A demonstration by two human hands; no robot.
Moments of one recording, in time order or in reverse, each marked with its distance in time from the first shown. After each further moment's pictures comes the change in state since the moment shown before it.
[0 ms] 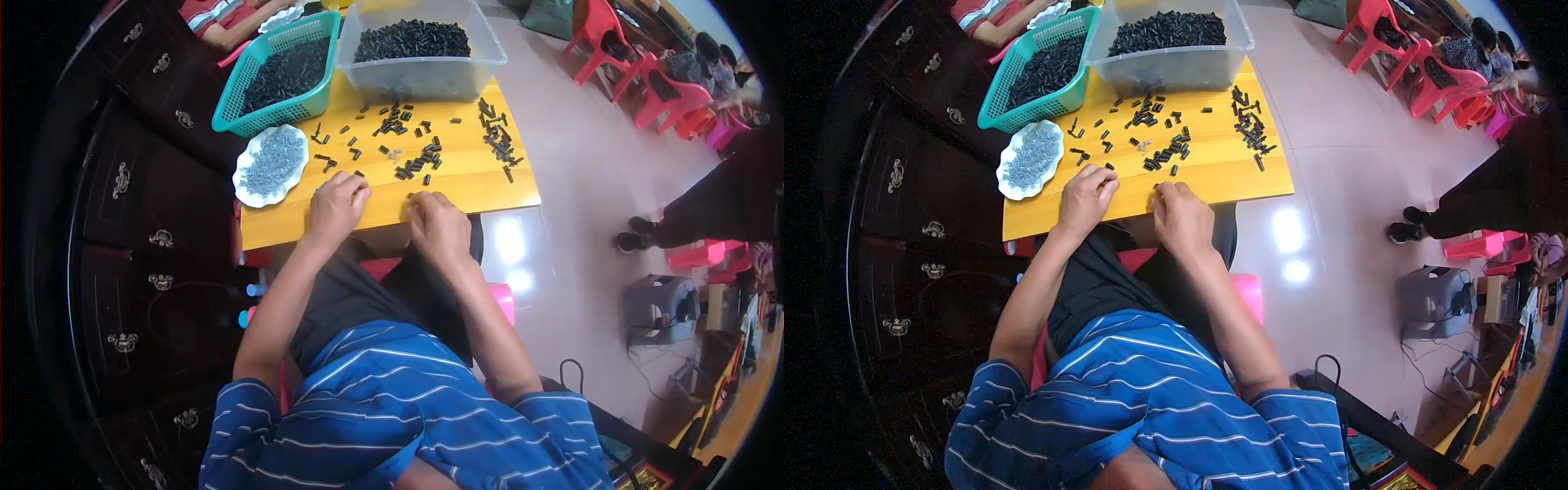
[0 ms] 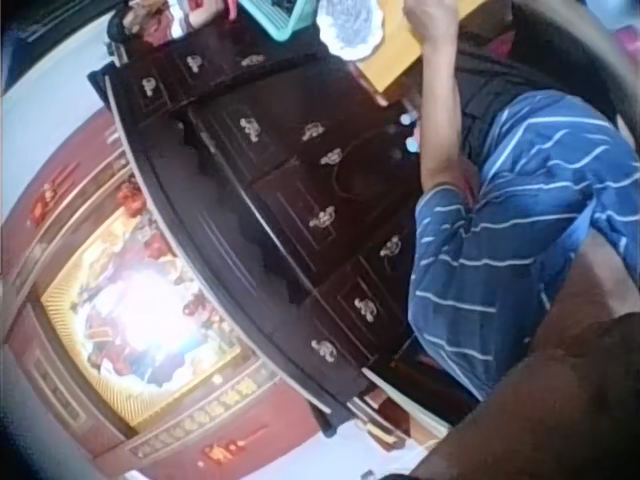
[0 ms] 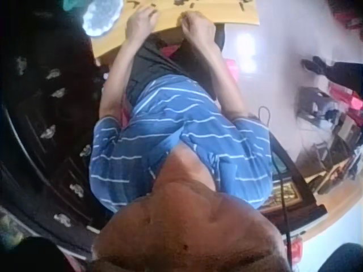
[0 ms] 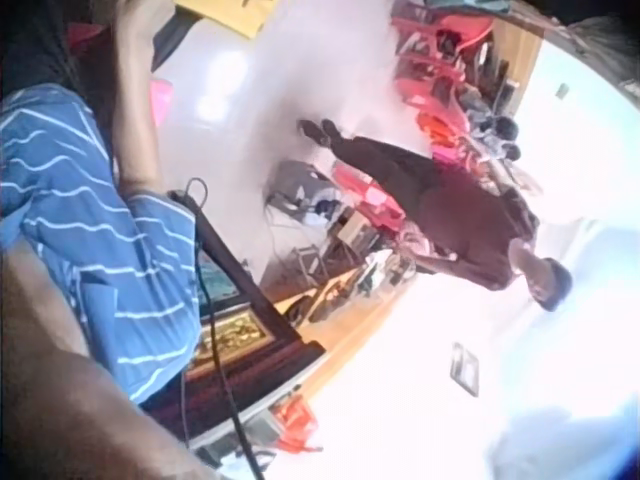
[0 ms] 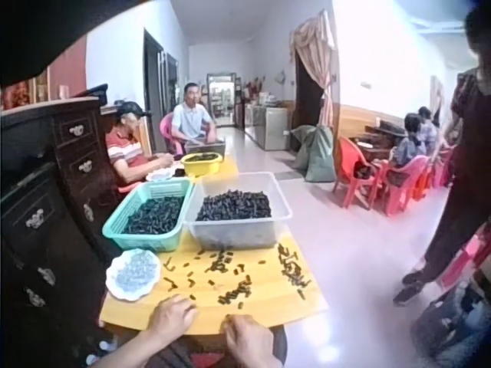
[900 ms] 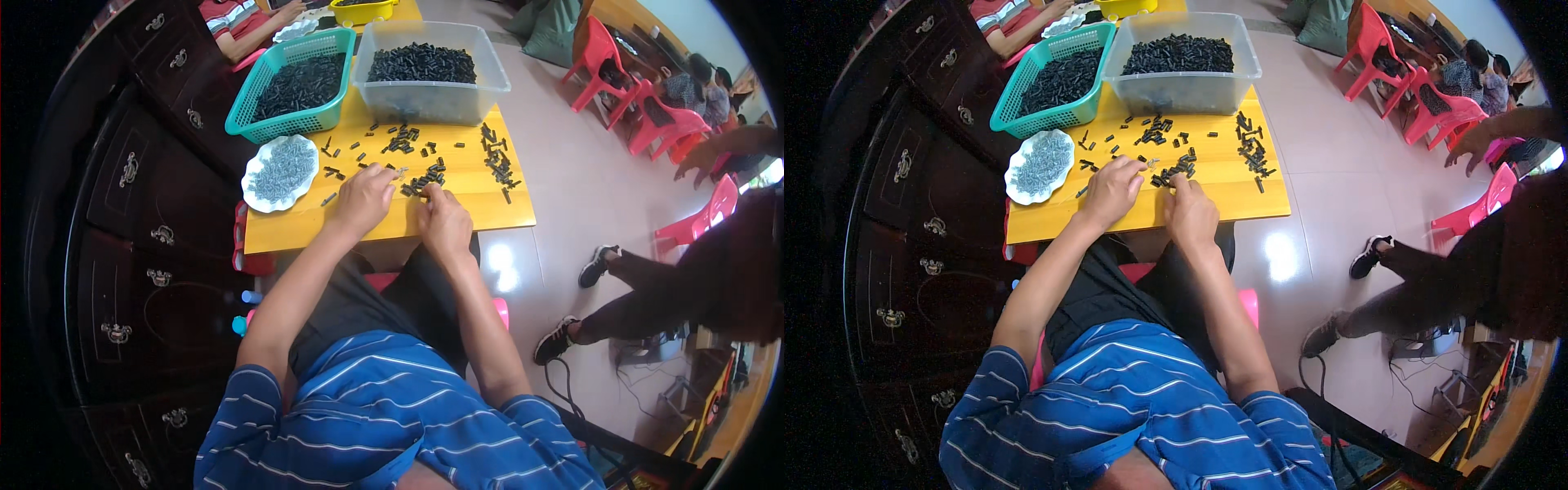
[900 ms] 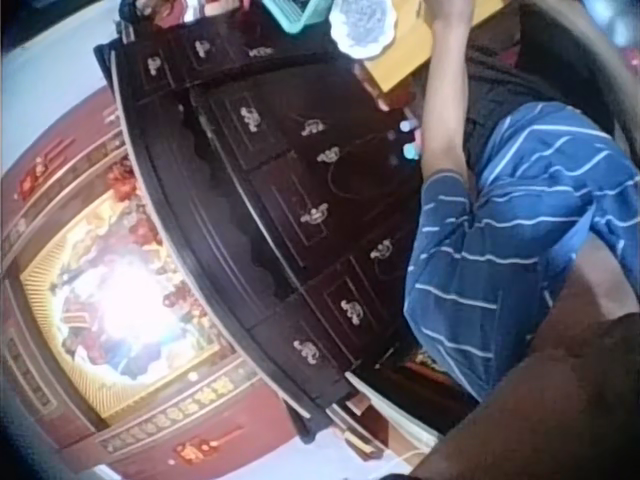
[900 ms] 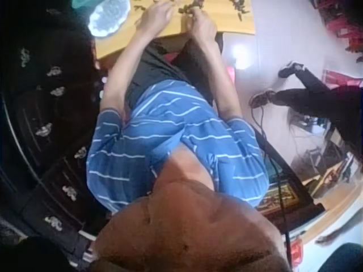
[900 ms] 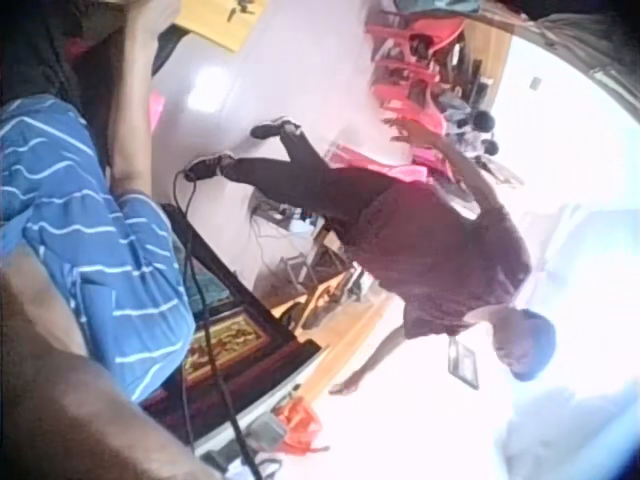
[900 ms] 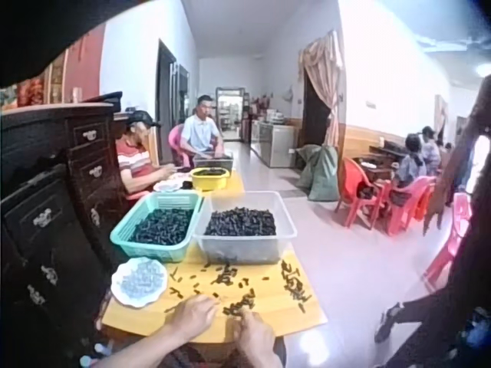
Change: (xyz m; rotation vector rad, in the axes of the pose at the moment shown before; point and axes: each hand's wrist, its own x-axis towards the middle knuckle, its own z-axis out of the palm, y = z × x) left_hand 0.038 0.025 0.012 0.028 0.027 0.120; right_hand 0.028 0.012 0.010 -0.081 0.072 0.028
